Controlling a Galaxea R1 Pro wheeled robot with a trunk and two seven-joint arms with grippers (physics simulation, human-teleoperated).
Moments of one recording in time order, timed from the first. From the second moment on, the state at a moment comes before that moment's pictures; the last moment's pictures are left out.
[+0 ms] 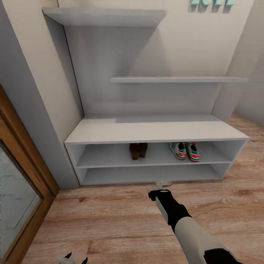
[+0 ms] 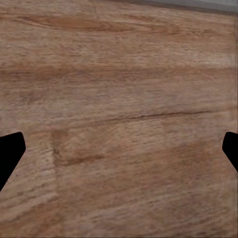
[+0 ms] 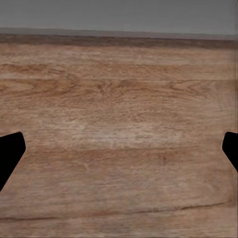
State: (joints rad) left arm -0.19 0.18 -0.06 -0.35 0.31 -0.53 -0.55; right arm -0.75 0.17 0.04 -0.50 0.05 0.40 -0.23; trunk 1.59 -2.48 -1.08
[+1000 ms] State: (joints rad) left arm -0.19 0.18 -0.06 -0.35 0.31 -0.53 -0.55; right arm -0.67 -0.03 0.04 -0.03 0.06 -0.26 -0.19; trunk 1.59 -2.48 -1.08
